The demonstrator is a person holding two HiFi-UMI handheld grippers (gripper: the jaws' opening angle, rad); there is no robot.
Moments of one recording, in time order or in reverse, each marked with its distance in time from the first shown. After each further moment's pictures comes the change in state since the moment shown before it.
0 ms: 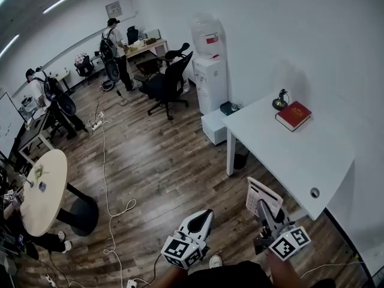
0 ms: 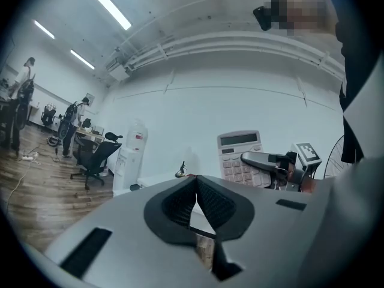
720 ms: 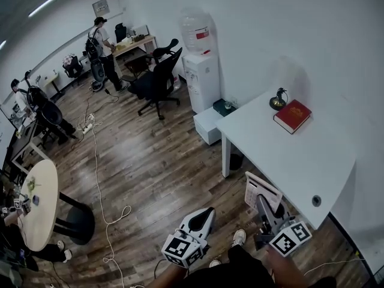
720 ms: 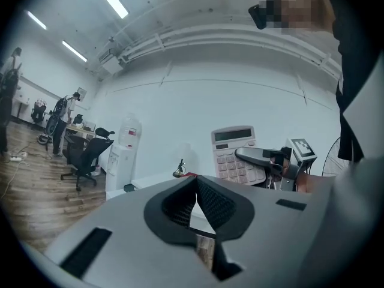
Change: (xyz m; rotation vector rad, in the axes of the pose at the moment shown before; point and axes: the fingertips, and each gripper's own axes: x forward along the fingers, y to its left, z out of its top) left arm 0.093 0.050 0.005 0.015 0.037 -0.065; right arm 0.086 -0.060 0.014 -0.009 -0.002 -0.026
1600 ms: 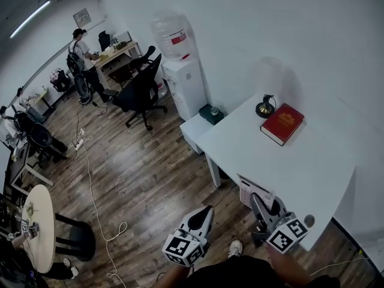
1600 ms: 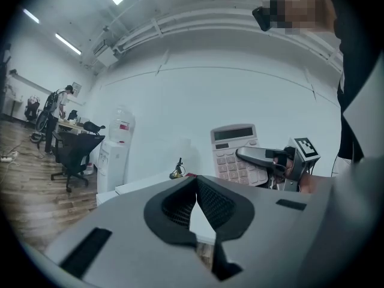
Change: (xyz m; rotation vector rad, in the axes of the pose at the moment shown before) left arm 0.185 0.020 0.013 -0.001 0.043 -0.017; right arm 0.079 -0.143 0.059 0.017 0.014 -0.010
